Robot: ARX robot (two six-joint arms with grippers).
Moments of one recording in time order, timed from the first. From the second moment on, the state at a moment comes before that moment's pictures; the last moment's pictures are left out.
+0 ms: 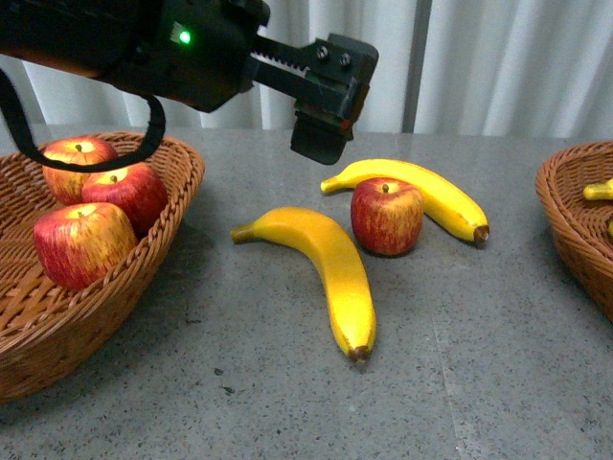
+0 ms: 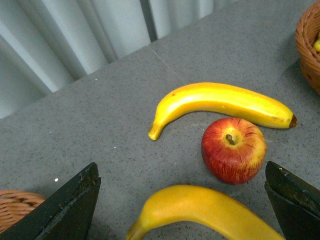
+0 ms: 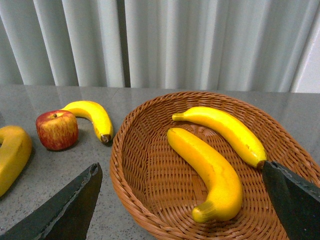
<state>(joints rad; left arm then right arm) -0.45 1.65 1.05 0.20 0.05 0.25 0.00 0.00 0.01 0.00 0.00 -0.01</state>
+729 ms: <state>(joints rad) -0.47 1.97 1.33 0.12 0.23 0.29 0.00 0.00 0.01 0.00 0.00 -0.01</state>
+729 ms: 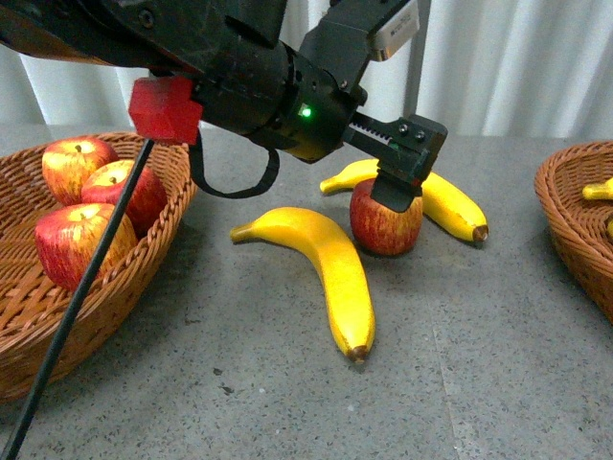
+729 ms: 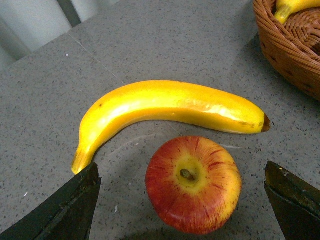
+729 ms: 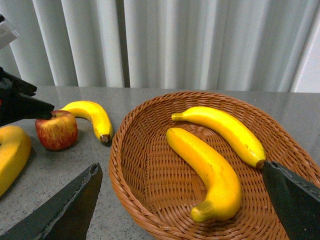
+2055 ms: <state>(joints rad) -0.49 2.11 1.42 0.11 0.18 0.30 0.00 0.00 0.01 0.00 0.00 -0.01</state>
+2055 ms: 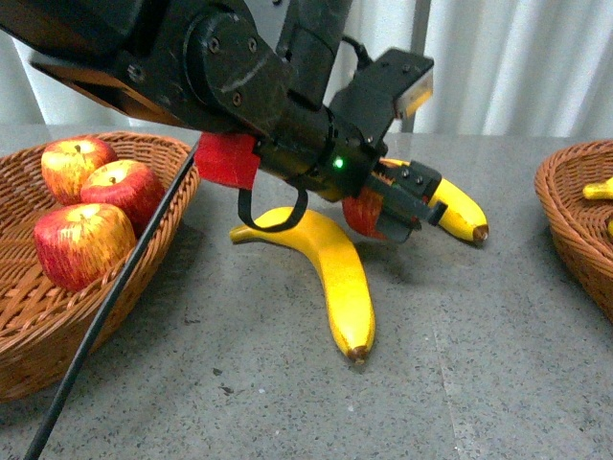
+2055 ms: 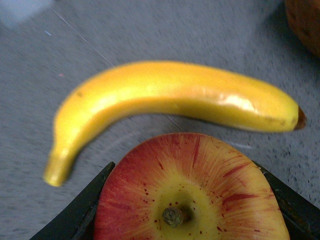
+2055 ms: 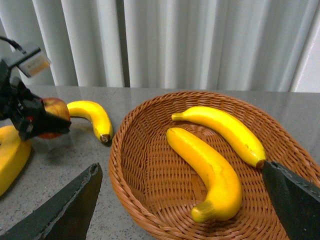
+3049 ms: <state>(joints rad) -0.07 1.45 0.71 0.48 -0.25 0.01 0.00 0.00 0.01 0.00 0.00 -0.01</state>
